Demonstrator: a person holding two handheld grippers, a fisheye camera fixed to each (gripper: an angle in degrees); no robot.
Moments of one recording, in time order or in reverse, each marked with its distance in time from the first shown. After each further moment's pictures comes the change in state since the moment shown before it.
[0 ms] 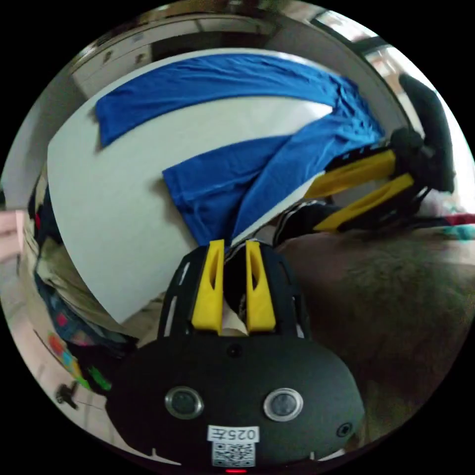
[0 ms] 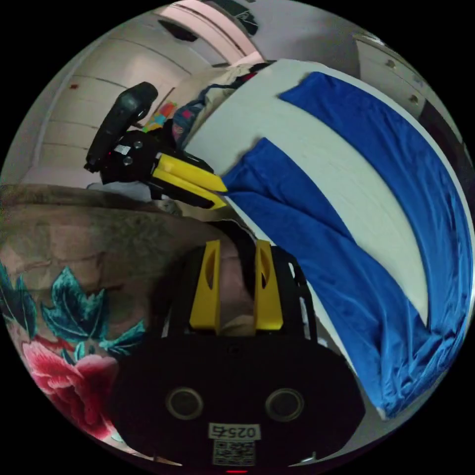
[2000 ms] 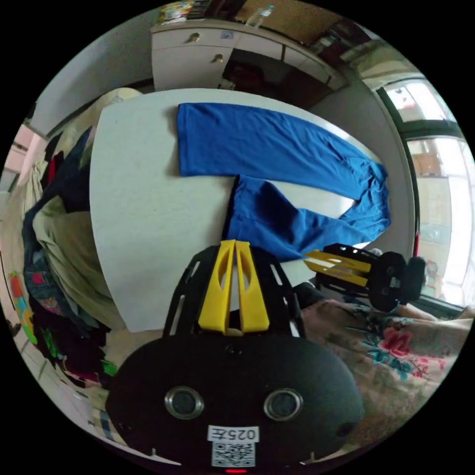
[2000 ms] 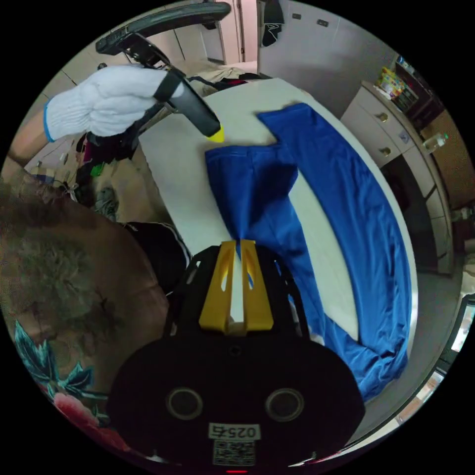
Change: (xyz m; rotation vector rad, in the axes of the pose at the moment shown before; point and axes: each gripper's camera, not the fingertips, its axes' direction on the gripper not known) left arm -0.097 -0.096 -0.082 0.187 0.209 -0.450; right arm -0.031 -0.010 0.124 0.020 0.403 -0.174
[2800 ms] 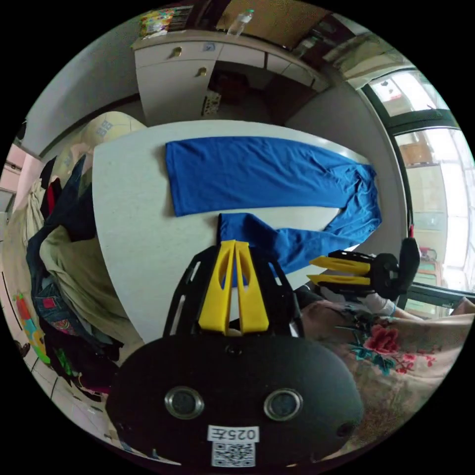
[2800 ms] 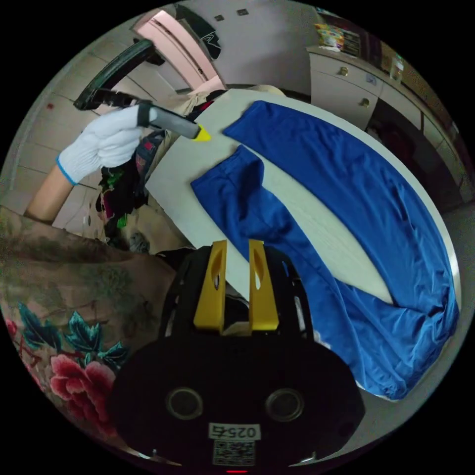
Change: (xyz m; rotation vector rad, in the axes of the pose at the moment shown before) left arm 0.021 -0.044 -0.041 0.019 -0.007 0.122; right arm 0.076 0.004 -0.054 0.104 -0.253 0.296
